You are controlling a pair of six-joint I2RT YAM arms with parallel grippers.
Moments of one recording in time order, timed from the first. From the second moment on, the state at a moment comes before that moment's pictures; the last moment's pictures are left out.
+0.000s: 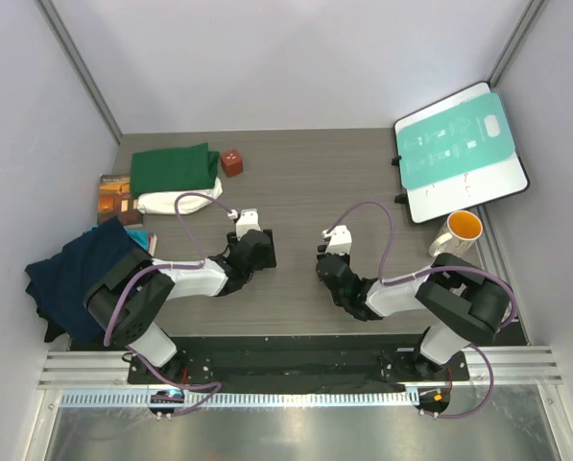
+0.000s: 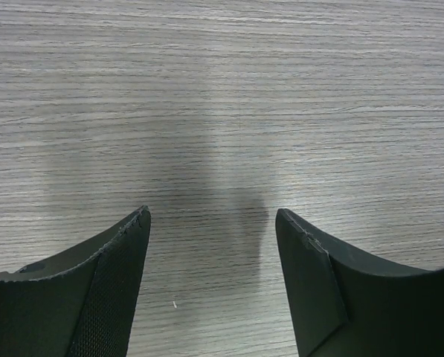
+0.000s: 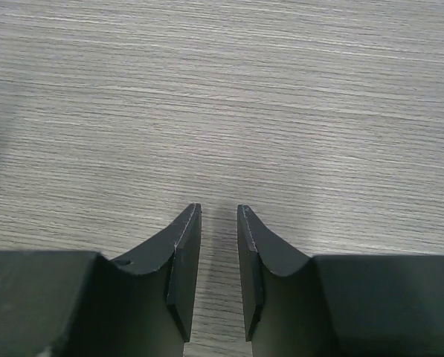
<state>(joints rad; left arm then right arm) -0.75 1.58 0.63 0.23 -0.47 -0.60 0.94 1.58 0.45 0.60 0.72 0.39</state>
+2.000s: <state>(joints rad) -0.75 1.63 0.69 0.20 -0.47 -0.60 0.11 1.13 1.24 -0.51 0.65 0.34</state>
